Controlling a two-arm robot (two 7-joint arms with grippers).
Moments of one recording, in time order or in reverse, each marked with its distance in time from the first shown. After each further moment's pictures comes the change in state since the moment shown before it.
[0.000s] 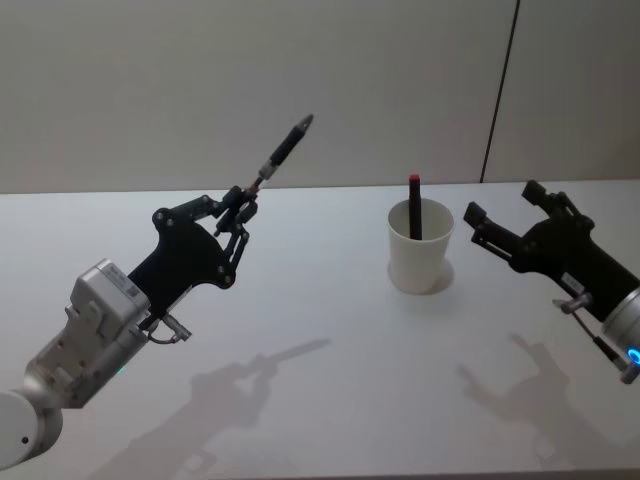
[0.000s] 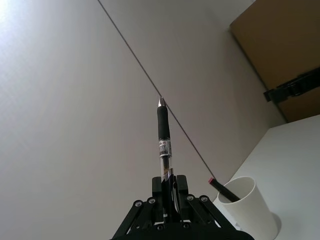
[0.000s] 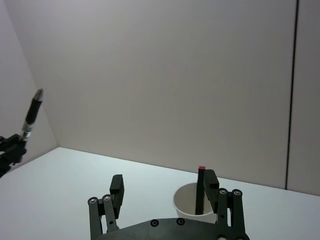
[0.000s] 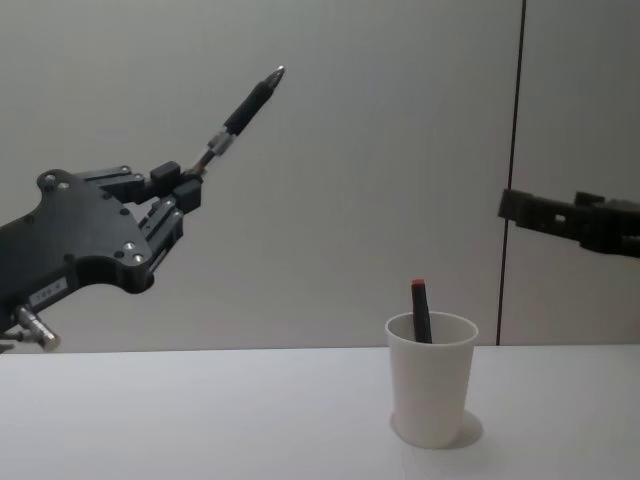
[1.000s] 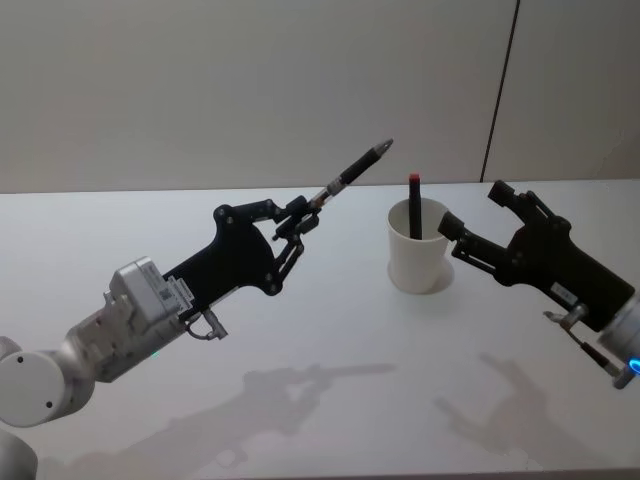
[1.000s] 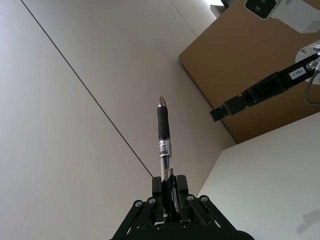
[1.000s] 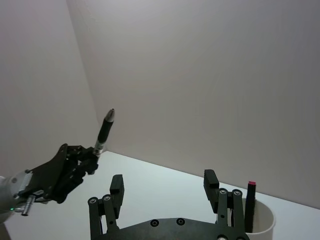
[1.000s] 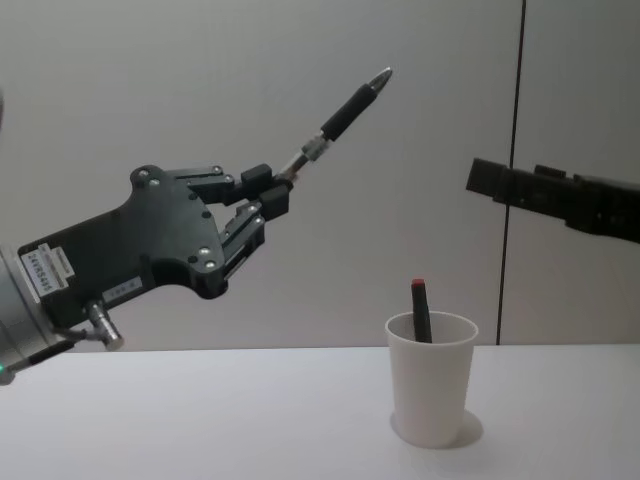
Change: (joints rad) left arm -0.129 -0.073 0.030 0.128 -0.077 -0.087 -0.308; right arm -0.002 0.033 -0.019 -0.008 0.094 -0.027 0.168
